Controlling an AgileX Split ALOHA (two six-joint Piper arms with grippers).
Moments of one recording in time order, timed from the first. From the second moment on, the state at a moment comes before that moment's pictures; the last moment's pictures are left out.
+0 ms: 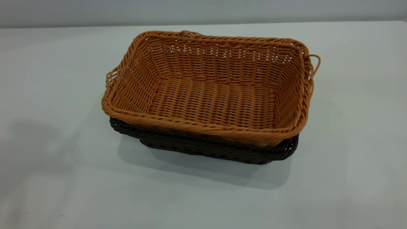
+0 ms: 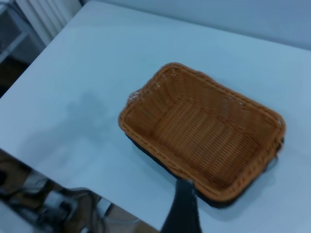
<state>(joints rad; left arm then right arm) -0.08 1.30 -1.64 -0.26 1.17 0.19 0.16 0.60 -1.09 0.49 1.23 -0.26</state>
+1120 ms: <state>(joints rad) -0.08 0.22 -0.65 -0.16 1.16 0.18 0.16 -0.02 -0.47 0.22 1.16 -0.19</state>
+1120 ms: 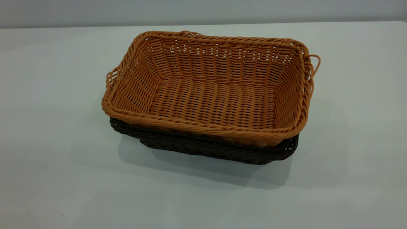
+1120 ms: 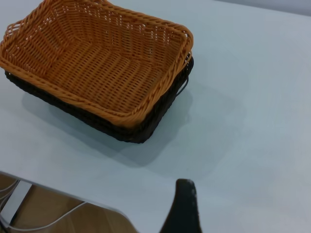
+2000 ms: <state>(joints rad) -0.08 0.10 -0.49 -0.07 1.12 0.04 0.16 -0.02 -0.47 0.22 1.16 -0.19</state>
